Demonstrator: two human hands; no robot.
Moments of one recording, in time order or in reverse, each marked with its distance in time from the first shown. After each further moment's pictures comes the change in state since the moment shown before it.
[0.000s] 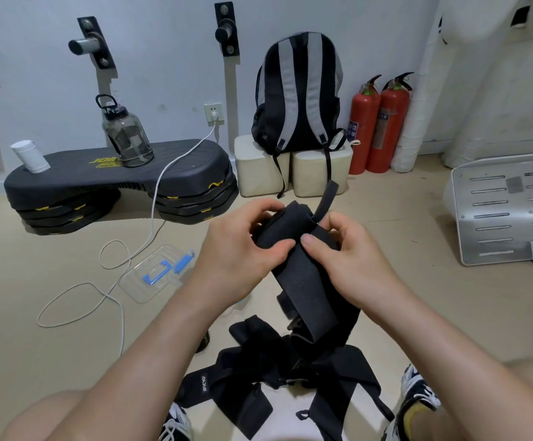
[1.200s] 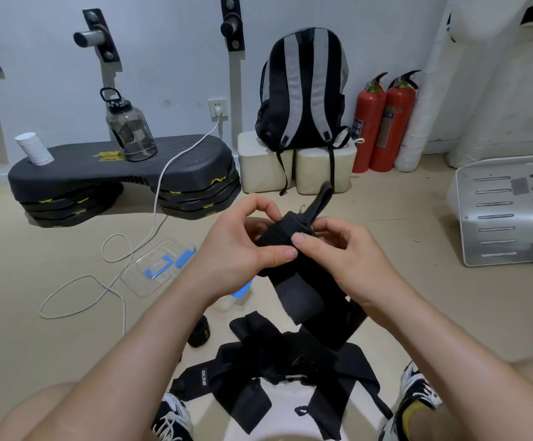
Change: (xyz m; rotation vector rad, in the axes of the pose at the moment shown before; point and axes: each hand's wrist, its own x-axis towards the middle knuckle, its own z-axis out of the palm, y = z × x) left_hand -0.001 0.003 -0.014 -0.371 -0.232 -0.286; right_hand -0.005 0.000 0.003 0.200 -0.119 0.043
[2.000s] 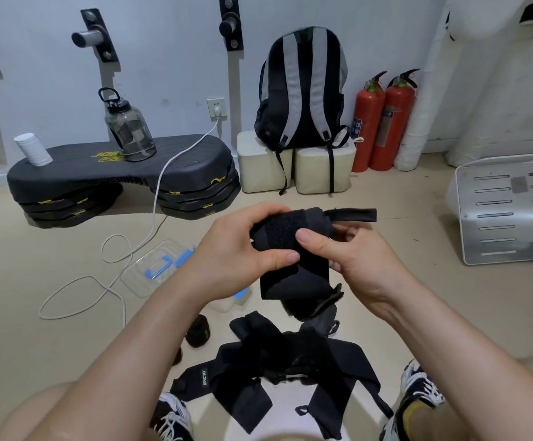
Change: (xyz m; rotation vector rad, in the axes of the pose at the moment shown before) left_hand 0.001 -0.001 -0.006 0.357 -0.016 0.204; right_hand -0.002 -0.008 -0.006 0.235 -0.029 0.048
